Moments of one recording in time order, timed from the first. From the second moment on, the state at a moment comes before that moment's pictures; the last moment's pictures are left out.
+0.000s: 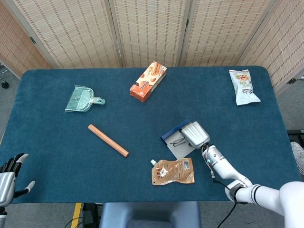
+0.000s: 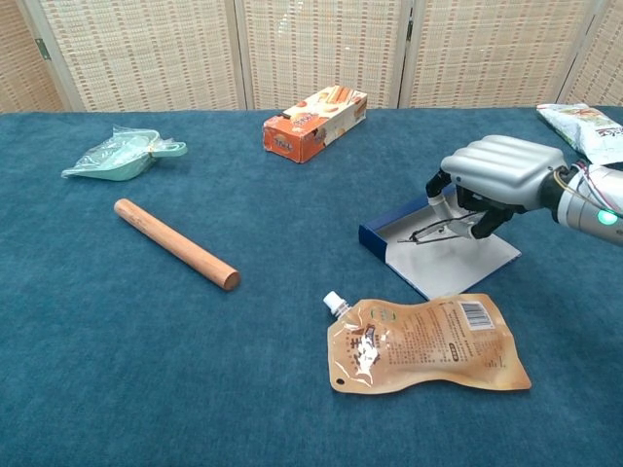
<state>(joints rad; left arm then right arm) -0.01 -1.17 -0.02 -1.55 1.47 1.50 0.04 0.75 -1.58 0.06 -1.18 -1.37 0.95 -0.30</state>
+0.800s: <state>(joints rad) -0.01 -1.17 -0.01 -1.55 1.48 1.49 0.05 0.68 -1.54 0.03 -1.24 -1.43 1.00 -0.29</state>
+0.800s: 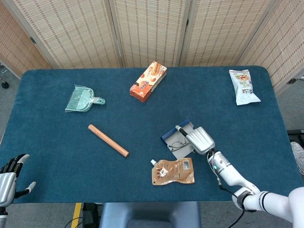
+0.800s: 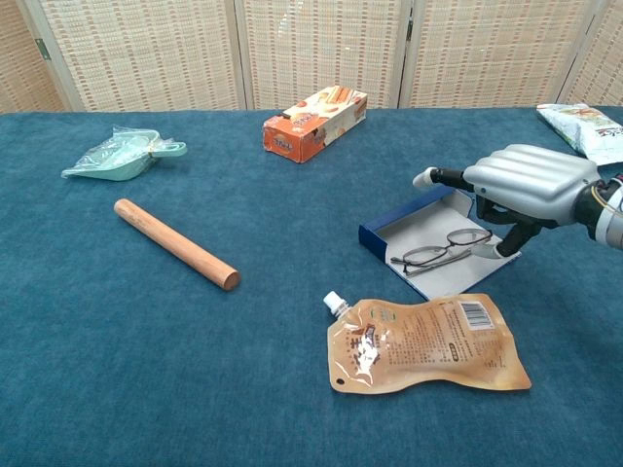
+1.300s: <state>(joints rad) -0.01 -1.17 -0.01 -1.55 1.48 1.50 0.04 0.76 -1.68 0.11 -1.14 -1.36 0.93 -0.38</state>
